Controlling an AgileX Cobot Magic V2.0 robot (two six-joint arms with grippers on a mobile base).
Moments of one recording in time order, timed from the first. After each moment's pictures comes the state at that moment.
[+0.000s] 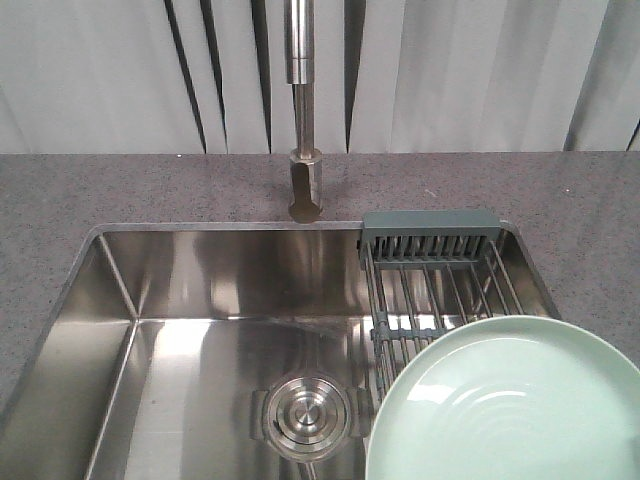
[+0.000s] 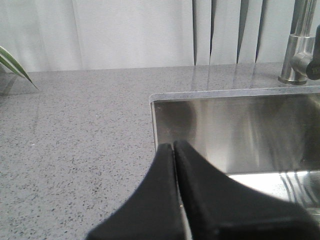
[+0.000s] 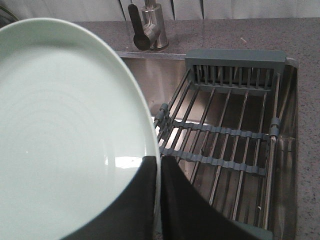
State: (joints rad) left arm -0.03 -0.01 0.02 0.16 0.20 -0.31; right arm 0.28 0.18 -0.48 0.24 0.78 -0.02
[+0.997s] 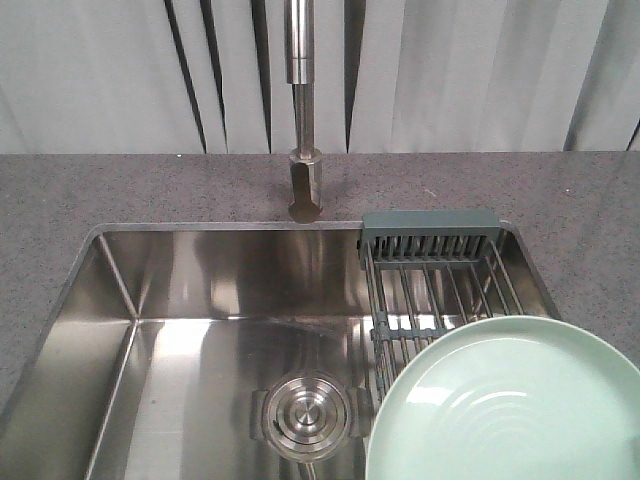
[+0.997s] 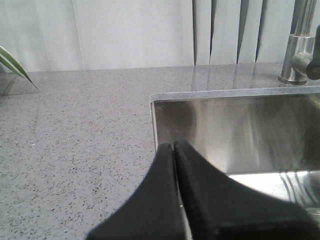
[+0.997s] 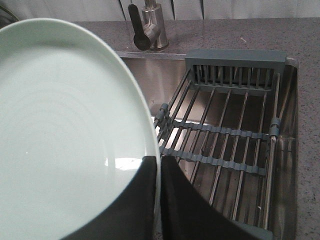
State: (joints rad) left arm -0.03 -0.01 0.02 0.16 0.20 -0.31; right arm 0.28 0.18 -0.48 0.24 0.78 -0.02
